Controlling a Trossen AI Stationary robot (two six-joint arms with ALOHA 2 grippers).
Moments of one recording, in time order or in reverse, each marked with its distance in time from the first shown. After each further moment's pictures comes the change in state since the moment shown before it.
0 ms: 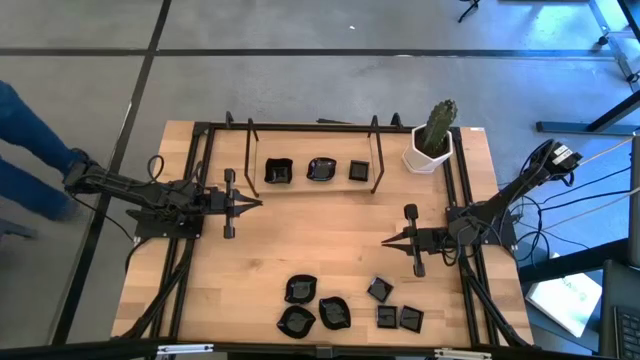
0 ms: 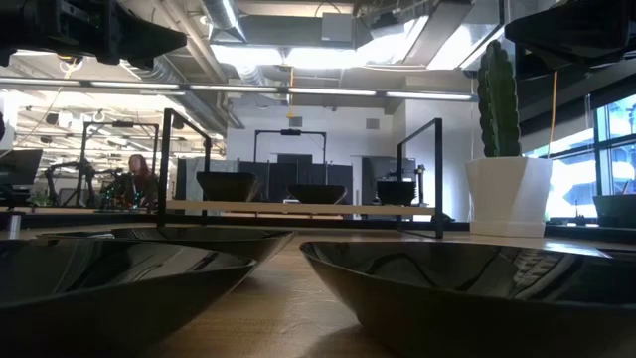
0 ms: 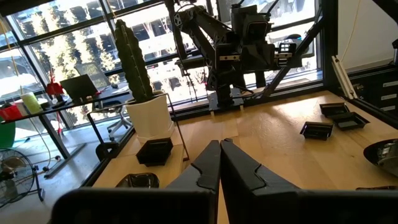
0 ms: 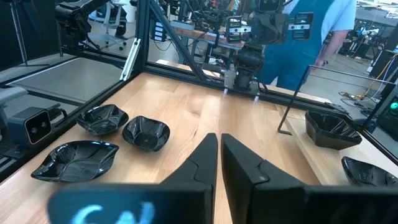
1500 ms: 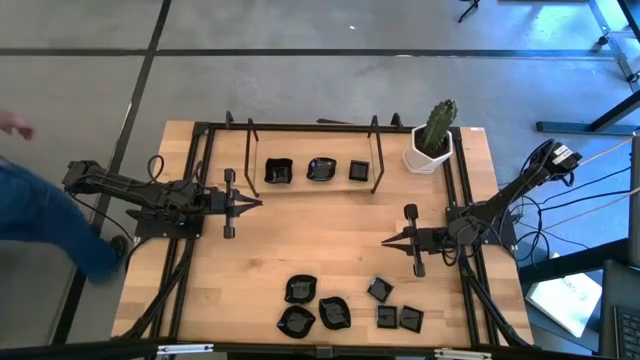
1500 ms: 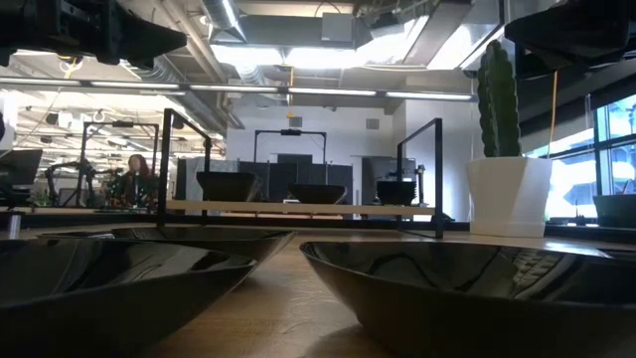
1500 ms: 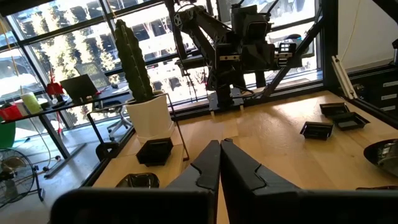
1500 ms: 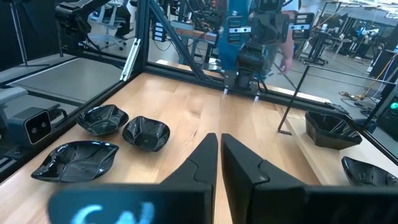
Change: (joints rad) left arm 0.000 0.000 0.000 0.000 0.000 0.000; right arm 0.000 0.000 0.000 0.000 0.000 0.000
